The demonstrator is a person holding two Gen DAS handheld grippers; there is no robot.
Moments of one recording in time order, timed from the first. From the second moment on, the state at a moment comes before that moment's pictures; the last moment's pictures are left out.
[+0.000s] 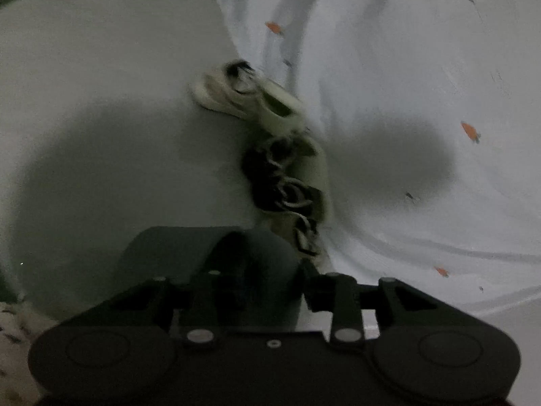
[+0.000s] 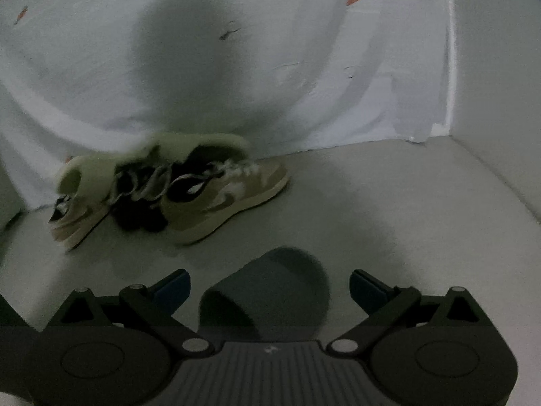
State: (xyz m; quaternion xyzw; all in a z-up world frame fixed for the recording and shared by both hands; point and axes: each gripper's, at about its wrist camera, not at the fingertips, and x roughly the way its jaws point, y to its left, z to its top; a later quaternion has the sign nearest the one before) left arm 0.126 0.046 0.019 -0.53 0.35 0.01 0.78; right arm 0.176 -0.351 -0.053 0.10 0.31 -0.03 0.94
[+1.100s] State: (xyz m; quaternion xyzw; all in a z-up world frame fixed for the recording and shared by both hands) left arm 0.261 -0.041 -0.087 -0.05 0.44 -0.12 0.89; right arm 0.207 -0.379 -0.063 0.12 0.34 -0.09 0.93
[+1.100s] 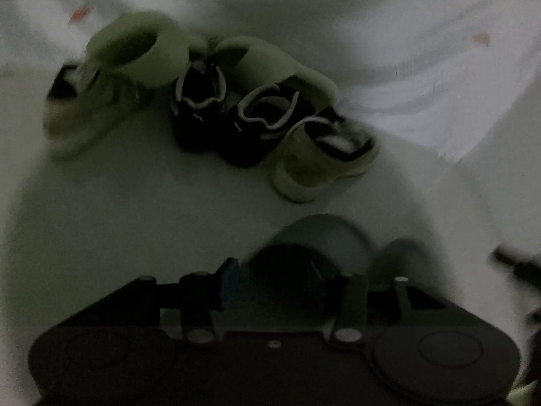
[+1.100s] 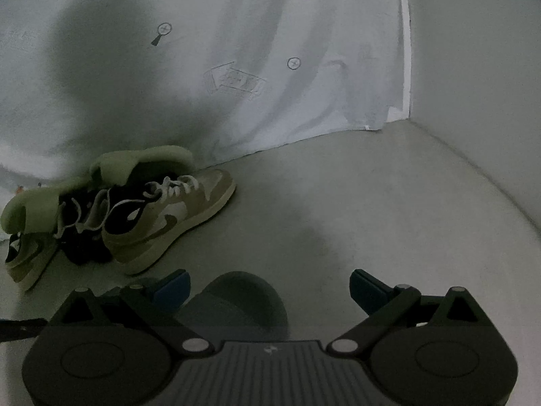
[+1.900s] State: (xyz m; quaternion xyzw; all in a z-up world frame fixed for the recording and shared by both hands) left arm 0.249 -0.072 -0.130 -0.10 0.51 -0.25 0.81; right arm 0.209 -0.372 -0.066 0.10 0.35 -0.08 0.93
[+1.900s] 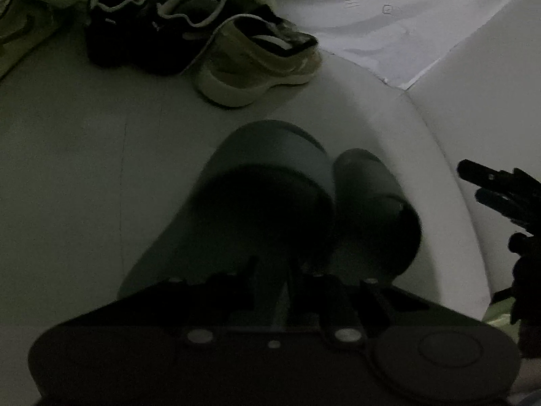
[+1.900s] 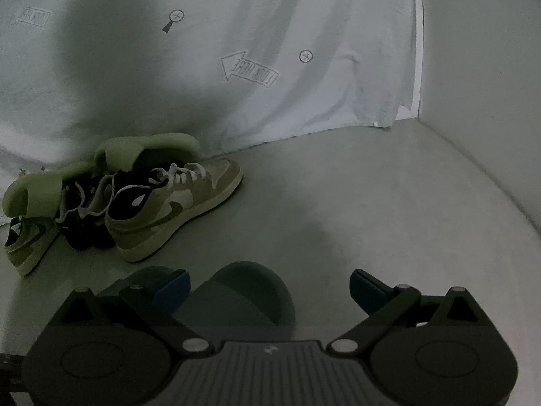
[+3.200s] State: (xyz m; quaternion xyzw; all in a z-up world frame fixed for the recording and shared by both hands) left arm 0.061 -0.013 -0.089 -0.20 0.42 -0.02 0.88; right arm 0.116 -0.288 -0.122 -0.02 0.48 0.19 0.85
